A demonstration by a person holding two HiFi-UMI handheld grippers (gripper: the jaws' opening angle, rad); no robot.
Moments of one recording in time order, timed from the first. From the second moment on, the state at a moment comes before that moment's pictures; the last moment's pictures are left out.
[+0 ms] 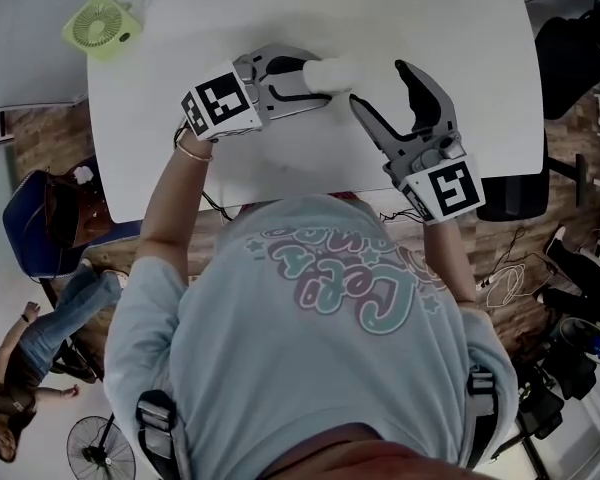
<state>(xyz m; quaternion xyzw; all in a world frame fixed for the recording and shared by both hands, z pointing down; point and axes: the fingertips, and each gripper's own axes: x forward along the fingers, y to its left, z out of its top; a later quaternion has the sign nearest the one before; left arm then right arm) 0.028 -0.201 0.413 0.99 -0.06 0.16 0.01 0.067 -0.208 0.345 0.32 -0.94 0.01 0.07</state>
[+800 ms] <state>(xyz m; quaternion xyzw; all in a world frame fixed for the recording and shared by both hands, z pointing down) 0.023 -0.172 0.380 0.98 0.05 0.17 -0.01 0.013 -0.179 0.308 0.02 -0.99 -0.04 0.10</state>
